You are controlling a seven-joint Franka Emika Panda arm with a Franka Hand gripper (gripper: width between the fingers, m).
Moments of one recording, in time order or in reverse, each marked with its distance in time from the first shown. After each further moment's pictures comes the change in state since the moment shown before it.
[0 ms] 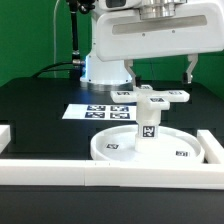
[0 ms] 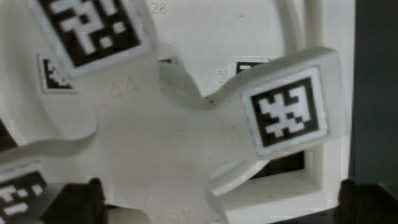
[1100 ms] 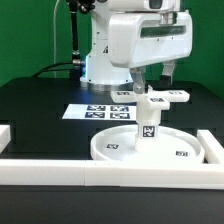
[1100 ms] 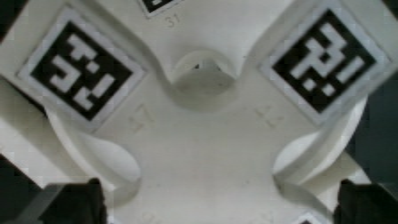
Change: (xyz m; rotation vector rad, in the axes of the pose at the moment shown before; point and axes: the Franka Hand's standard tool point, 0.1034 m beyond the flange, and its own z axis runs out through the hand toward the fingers) arm -0.007 0.011 0.009 -0.064 -0.095 -0.991
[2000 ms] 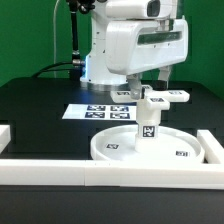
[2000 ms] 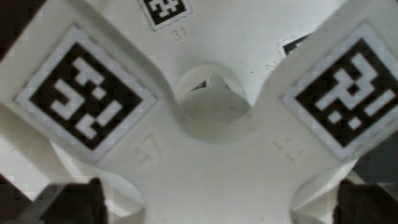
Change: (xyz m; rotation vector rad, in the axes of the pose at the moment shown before) arm -0.005 0.002 0.008 0.006 -0.012 0.017
